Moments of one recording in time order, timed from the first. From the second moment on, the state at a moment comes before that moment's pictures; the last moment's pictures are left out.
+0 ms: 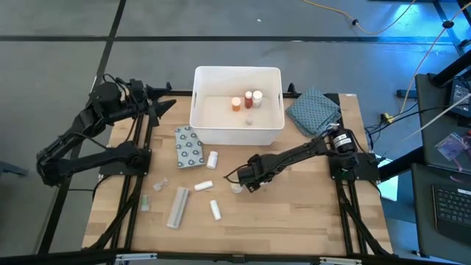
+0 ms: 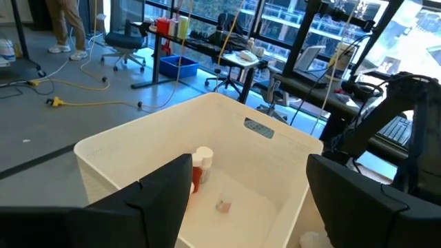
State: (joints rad) left arm 0.63 0.57 0.92 -0.48 0.12 -0.25; right arm 0.20 2.07 1.41 -0.96 0.11 1.16
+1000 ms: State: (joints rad) left arm 0.63 0.58 0.92 -0.48 0.08 -0.25; right arm 0.22 1.90 1.60 -1.09 0.02 0.85
